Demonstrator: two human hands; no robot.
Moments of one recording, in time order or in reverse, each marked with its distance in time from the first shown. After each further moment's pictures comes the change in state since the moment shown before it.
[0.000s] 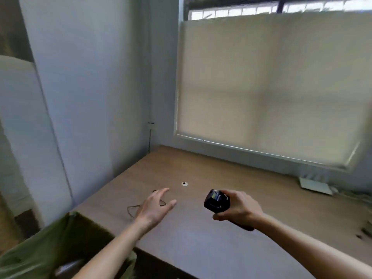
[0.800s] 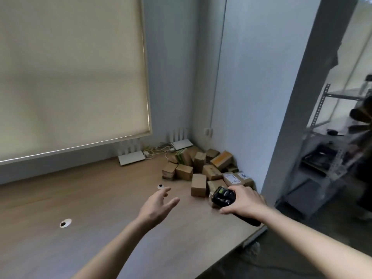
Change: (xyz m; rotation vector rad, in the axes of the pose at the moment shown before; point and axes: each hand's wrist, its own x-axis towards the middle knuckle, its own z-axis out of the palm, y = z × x) left_hand -0.067 0.553 0.541 -0.056 -0.748 0.631; right_hand -0.348 0.598 -0.182 0.067 0.247 1.022
